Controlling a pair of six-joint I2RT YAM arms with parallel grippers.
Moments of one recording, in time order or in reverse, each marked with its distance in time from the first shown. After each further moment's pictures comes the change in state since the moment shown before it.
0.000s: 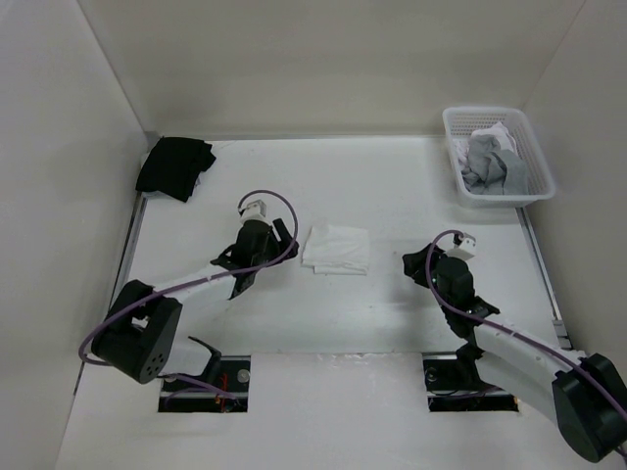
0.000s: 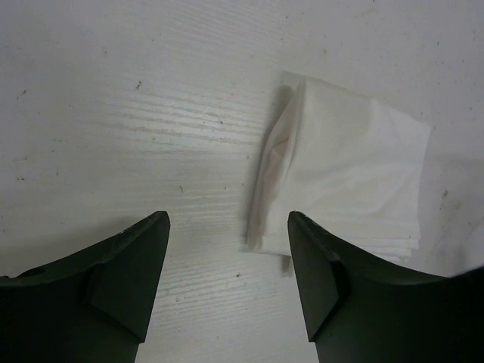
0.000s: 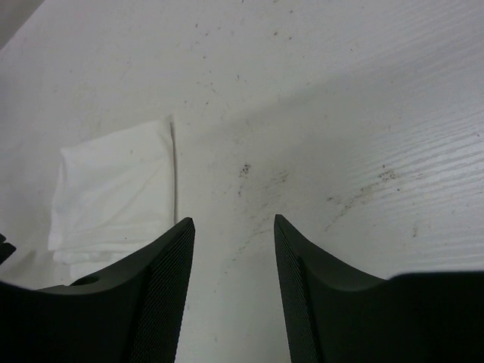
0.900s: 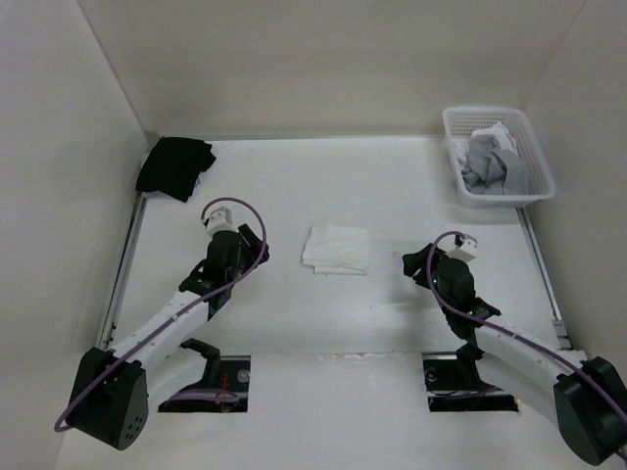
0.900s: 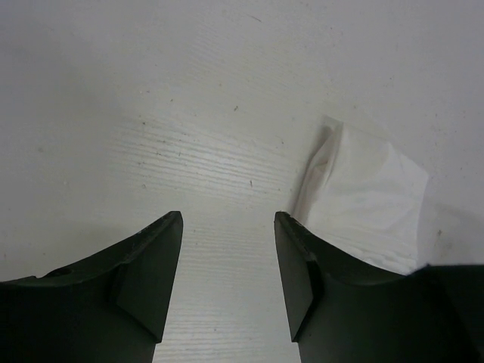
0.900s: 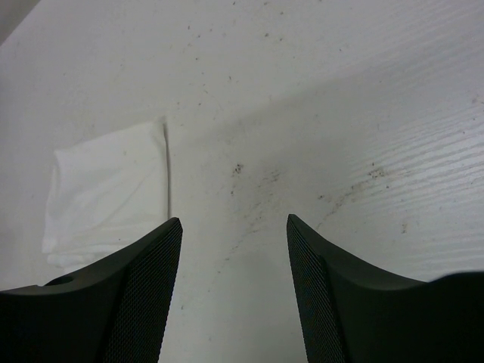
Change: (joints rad) left arm 0.114 -0.396 -0.101 -0.225 -0.091 -0.016; right arm 0.000 -0.020 -0.006 -0.018 0.017 -0.003
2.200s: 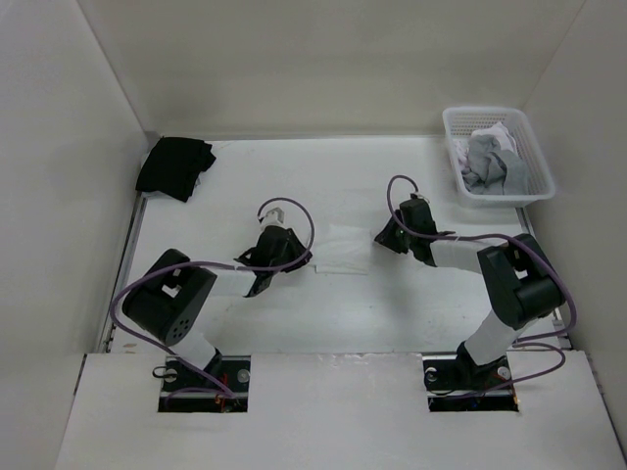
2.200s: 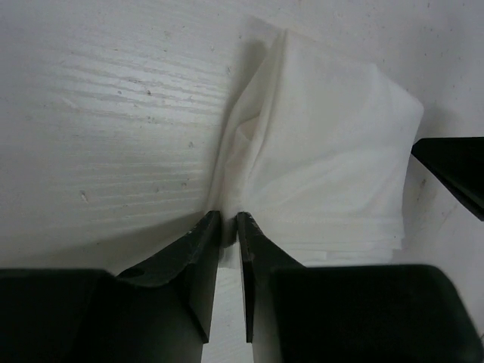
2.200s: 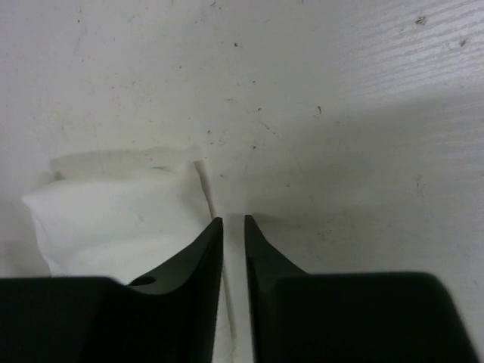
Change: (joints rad) left arm -0.206 0.643 0.127 0.427 0.137 -0.129; right arm -0.098 0.812 0.594 -0.135 -0.340 0.040
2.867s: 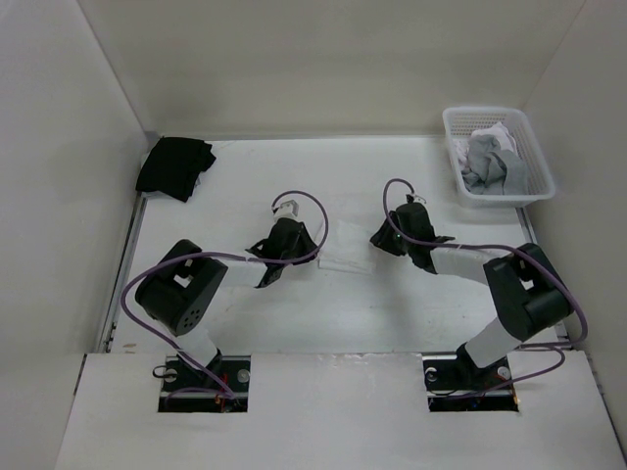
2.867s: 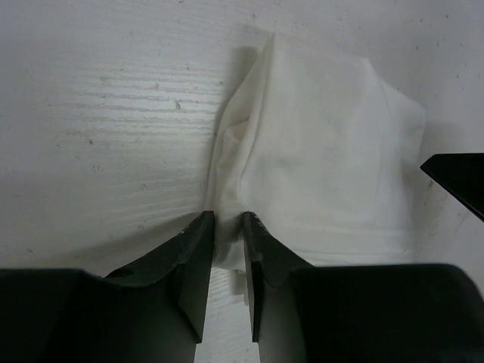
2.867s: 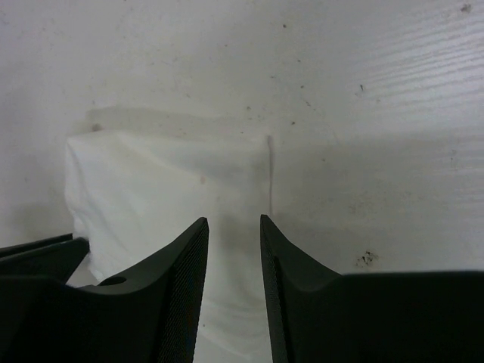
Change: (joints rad) left arm -0.040 0.068 0.110 -0.030 -0.027 0.092; right arm 0.060 -0.080 -0.041 0.023 0.041 -0.026
